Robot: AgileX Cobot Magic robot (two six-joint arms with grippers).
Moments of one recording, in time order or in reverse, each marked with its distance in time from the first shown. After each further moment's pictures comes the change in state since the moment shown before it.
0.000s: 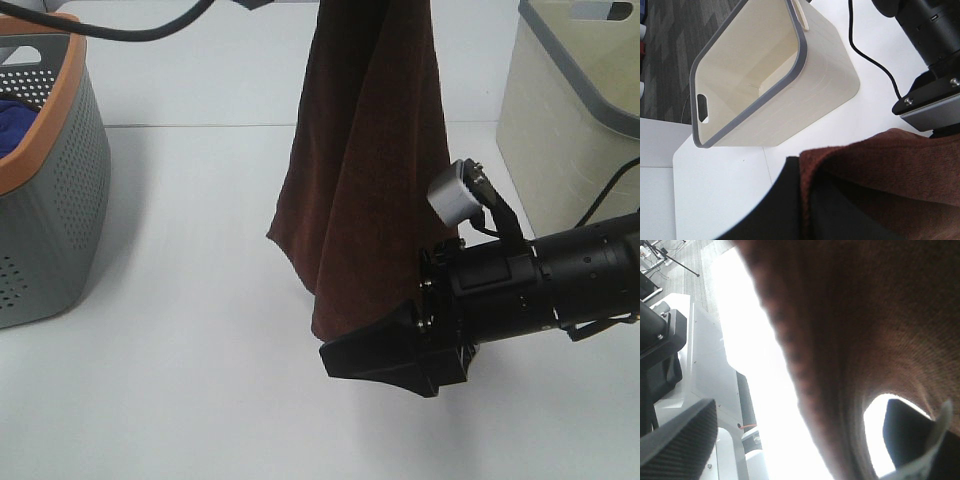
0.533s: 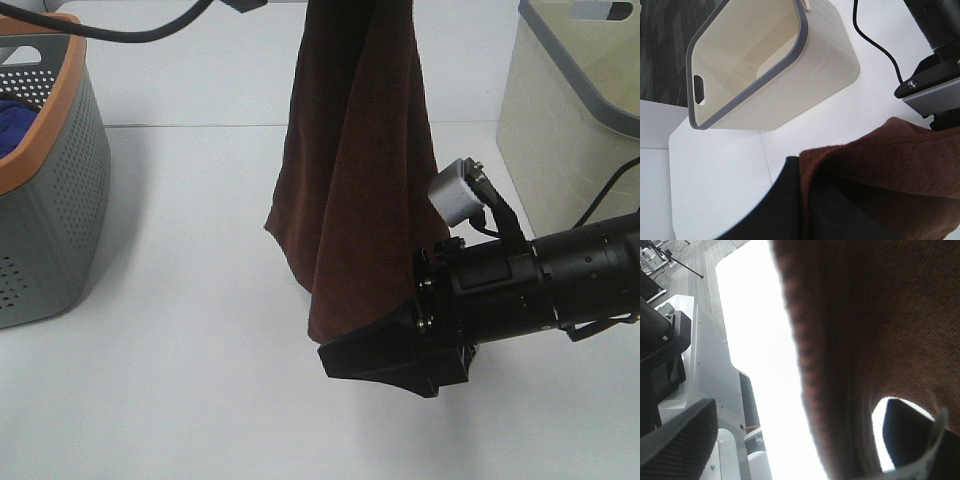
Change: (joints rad) left arm 0.000 0.000 0.000 0.062 -0.001 -0.065; right arm 0.000 0.000 0.000 0.000 0.010 0.000
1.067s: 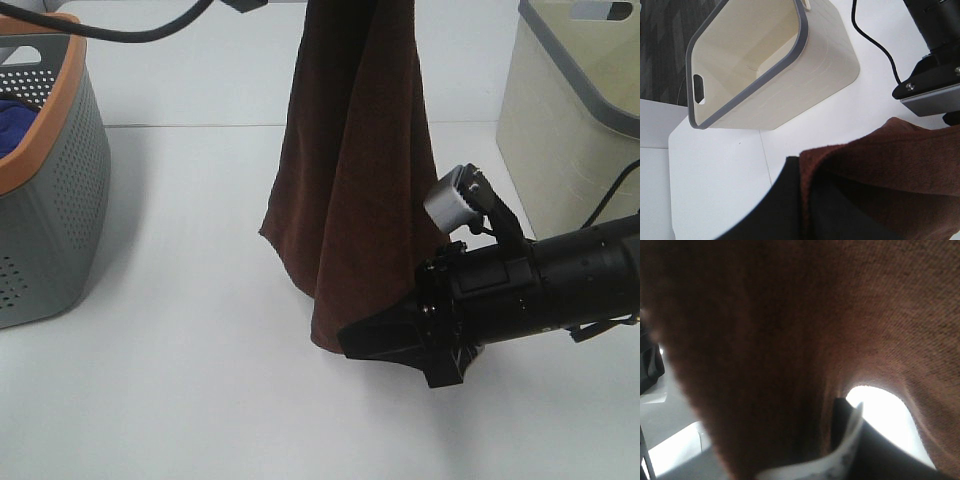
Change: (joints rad) left arm 0.000 0.000 0.000 0.002 0.000 -0.005; right arm 0.000 0.000 0.002 0.000 -0.073 0.000
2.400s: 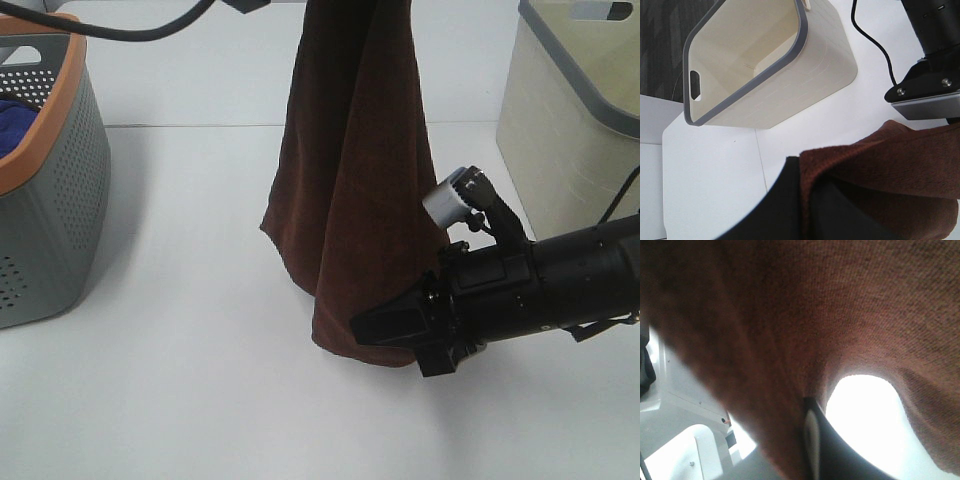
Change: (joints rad) left arm 0.000 0.000 0.000 0.001 0.005 -0.035; right arm 0.000 0.000 0.000 0.007 -0.050 0.073
